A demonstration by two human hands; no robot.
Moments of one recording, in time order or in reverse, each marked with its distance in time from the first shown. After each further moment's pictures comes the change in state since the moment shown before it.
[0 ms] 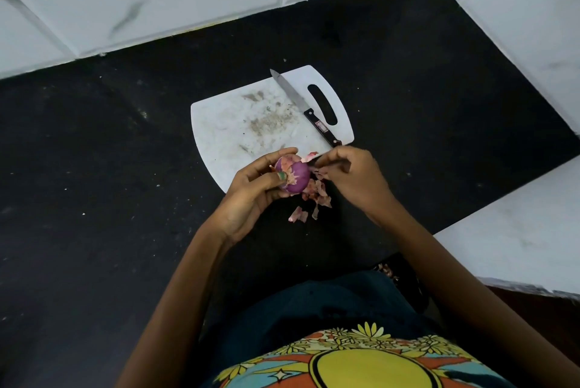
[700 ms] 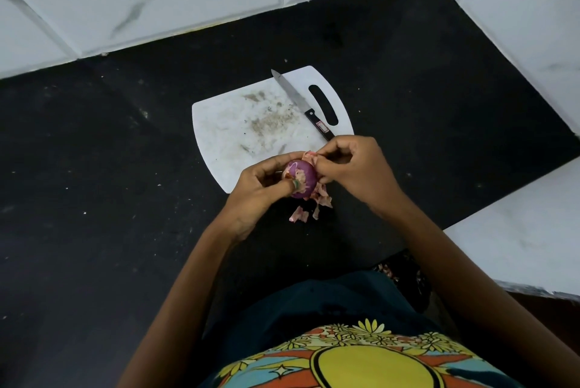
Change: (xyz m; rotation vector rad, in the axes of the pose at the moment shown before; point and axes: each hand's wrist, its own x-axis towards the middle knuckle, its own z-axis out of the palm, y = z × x) left_hand -0.002 0.004 0.010 0.214 0.010 0.059; right_hand -0.002 -0.020 -0.008 0.071 -0.013 -0.142
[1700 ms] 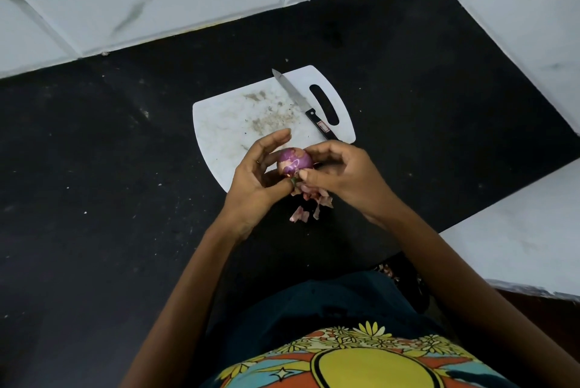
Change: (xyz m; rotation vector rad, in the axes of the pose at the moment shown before) left_hand -0.002 0.006 0.002 0.073 0.075 0.167; right_hand -0.010 0.002 0.008 0.326 -0.173 0.092
